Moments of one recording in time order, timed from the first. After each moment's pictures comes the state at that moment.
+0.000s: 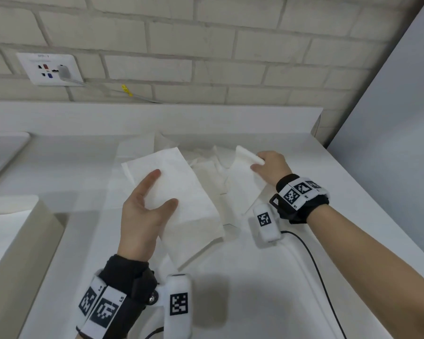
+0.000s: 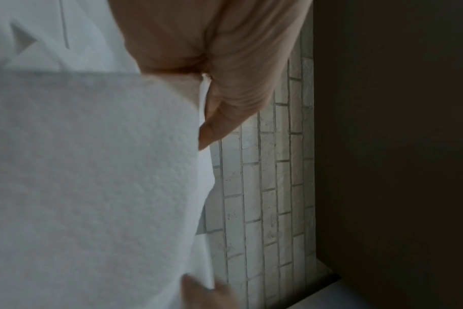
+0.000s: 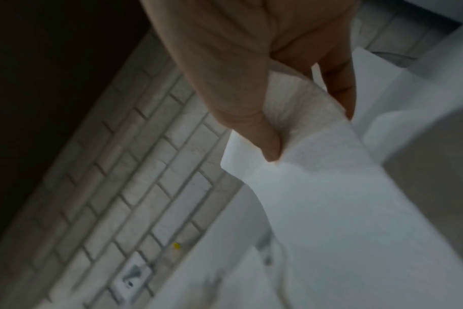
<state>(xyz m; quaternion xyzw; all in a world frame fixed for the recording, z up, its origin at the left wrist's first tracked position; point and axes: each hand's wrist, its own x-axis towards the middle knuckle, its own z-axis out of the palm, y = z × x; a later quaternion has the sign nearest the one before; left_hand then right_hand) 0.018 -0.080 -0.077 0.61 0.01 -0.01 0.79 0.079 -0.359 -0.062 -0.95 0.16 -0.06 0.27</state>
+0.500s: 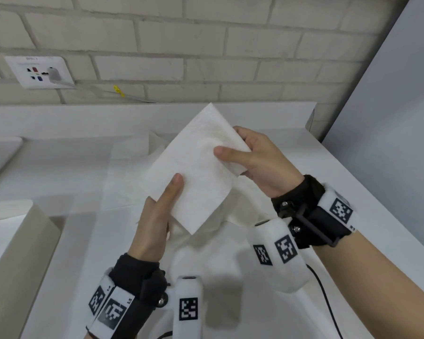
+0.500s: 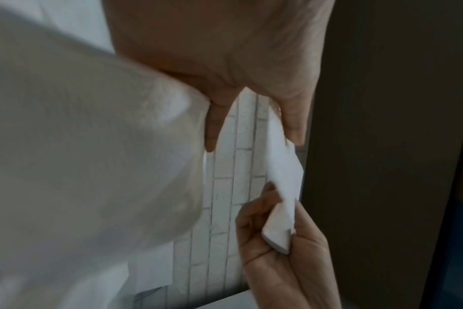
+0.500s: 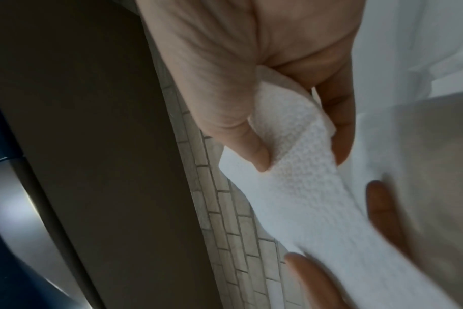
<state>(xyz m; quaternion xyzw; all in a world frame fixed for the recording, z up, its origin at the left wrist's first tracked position) 0.003 -0.104 -0.054 0.56 -0.09 -0.10 0.82 0.001 -0.276 0.023 -0.73 -0.01 -0.01 0.68</state>
